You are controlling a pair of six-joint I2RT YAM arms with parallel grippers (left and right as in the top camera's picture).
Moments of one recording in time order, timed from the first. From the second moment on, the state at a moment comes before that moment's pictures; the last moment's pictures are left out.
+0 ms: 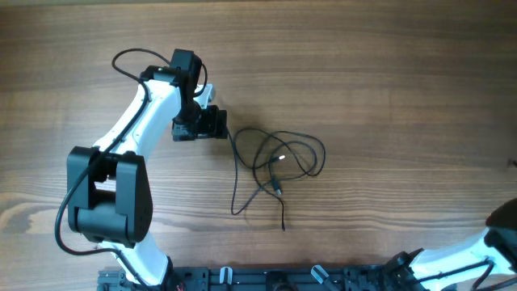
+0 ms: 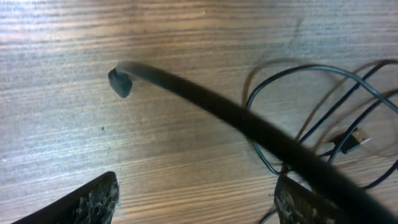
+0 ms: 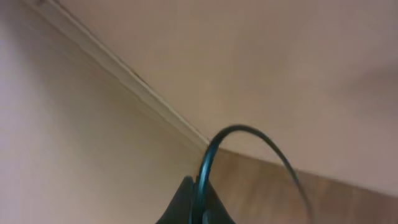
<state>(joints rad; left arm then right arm) -0.19 1.88 1.36 -1.04 0.22 -0.15 -0.89 1.88 2.59 -1.01 -0.12 0.58</state>
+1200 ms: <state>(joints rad) -0.27 1.88 1.36 -1.03 0.22 -0.14 -0.55 2.45 2.46 -1.61 -0.36 0.34</state>
